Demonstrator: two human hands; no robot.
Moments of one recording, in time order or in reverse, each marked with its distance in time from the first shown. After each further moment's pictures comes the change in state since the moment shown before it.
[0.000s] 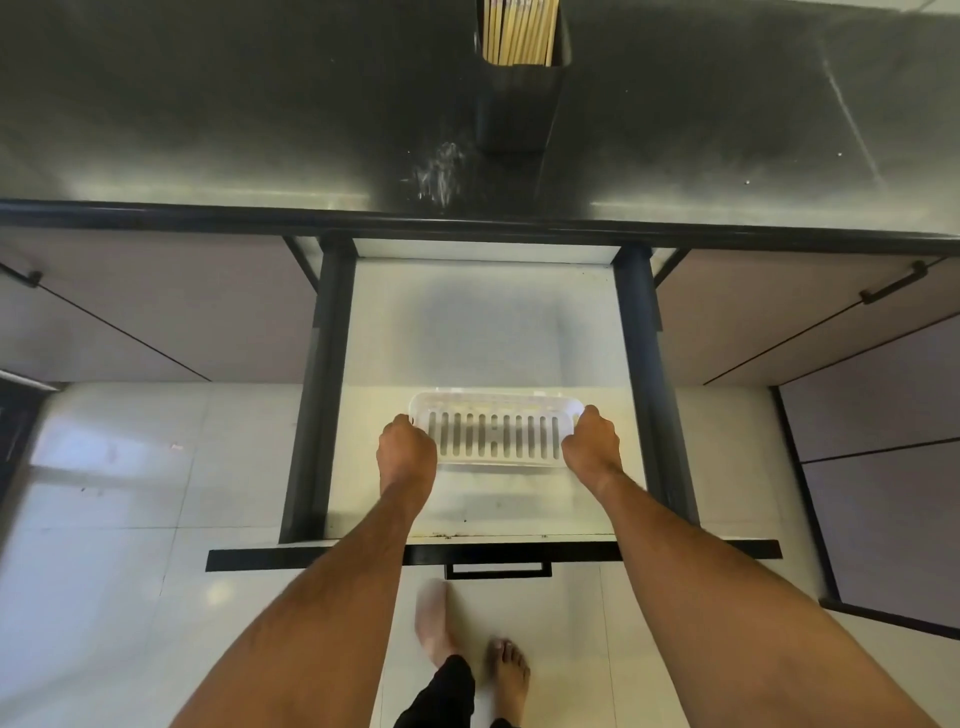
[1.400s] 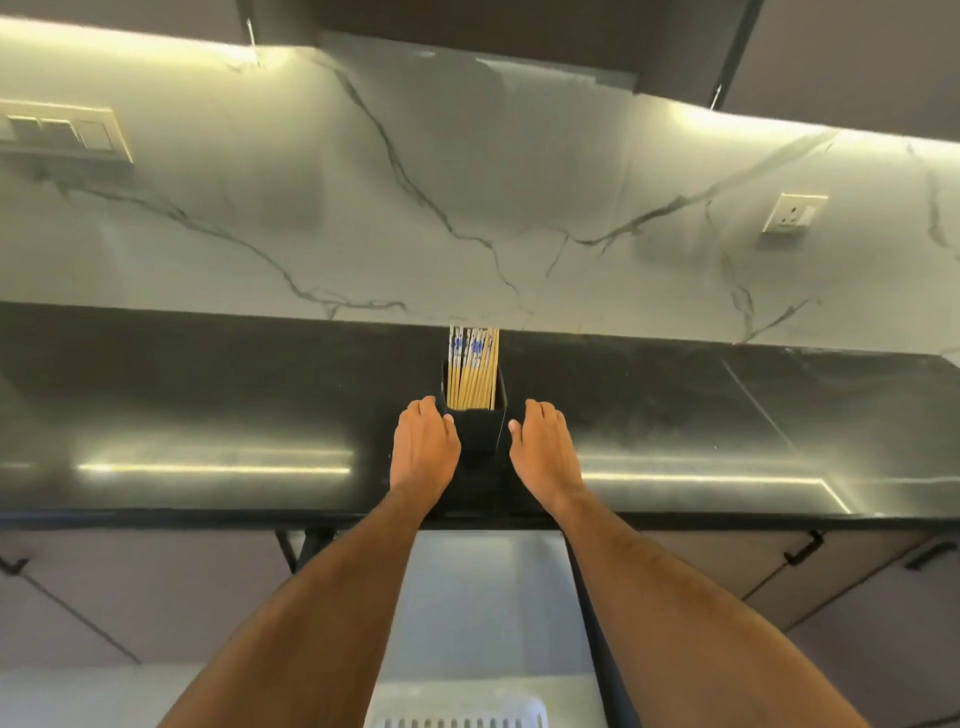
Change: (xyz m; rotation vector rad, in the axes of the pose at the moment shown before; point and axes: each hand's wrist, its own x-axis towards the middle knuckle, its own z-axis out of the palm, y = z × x) left_hand 0.053 0.331 -0.160 -0.080 0.336 0.692; right_hand 0.045 -0.261 -0.225 -0.042 0.546 -0.689
